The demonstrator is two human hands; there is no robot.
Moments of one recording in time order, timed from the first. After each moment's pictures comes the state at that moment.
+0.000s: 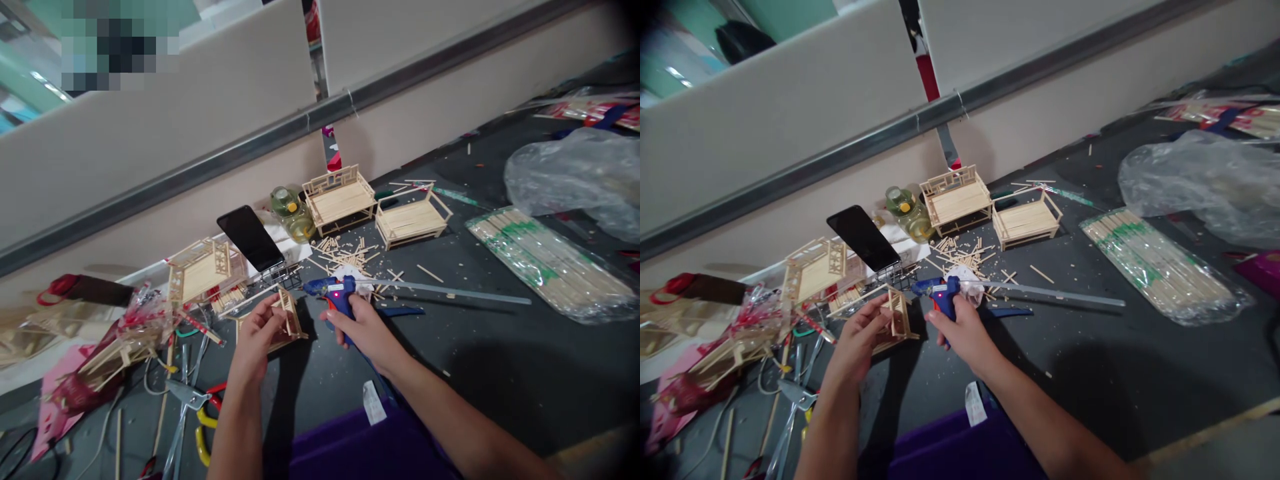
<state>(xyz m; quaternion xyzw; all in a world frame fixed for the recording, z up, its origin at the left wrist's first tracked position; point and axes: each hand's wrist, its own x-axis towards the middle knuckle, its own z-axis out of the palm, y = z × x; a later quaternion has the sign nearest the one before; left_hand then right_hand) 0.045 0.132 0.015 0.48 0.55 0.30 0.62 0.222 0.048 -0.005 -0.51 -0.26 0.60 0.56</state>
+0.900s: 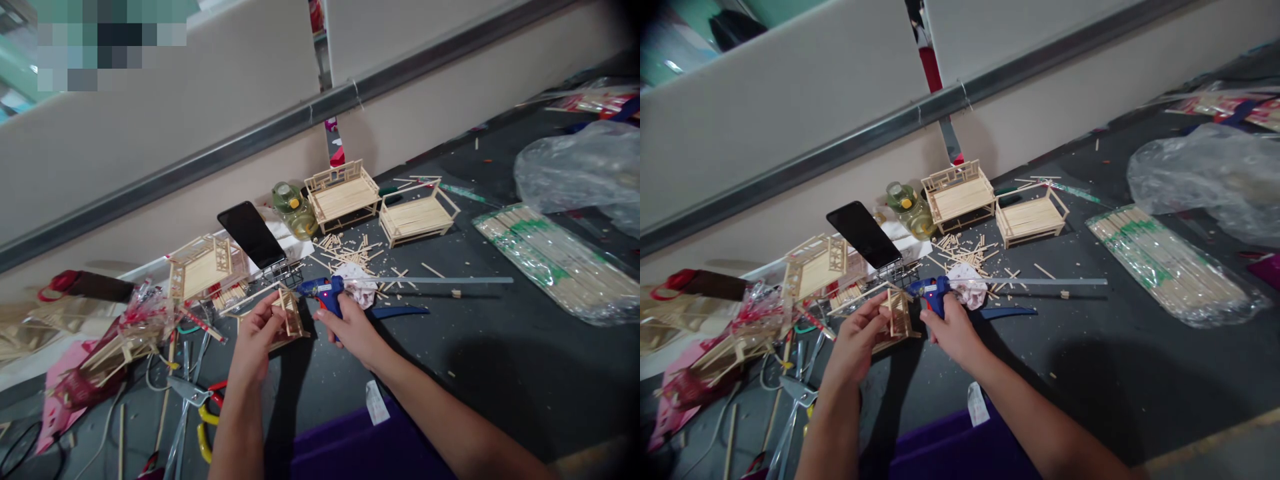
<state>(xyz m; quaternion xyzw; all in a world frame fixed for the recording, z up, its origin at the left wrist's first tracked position) 0.044 0.129 0.016 0.48 0.54 0.32 0.61 0.203 0.063 -0.024 -0.55 -0.31 0.57 0.53</state>
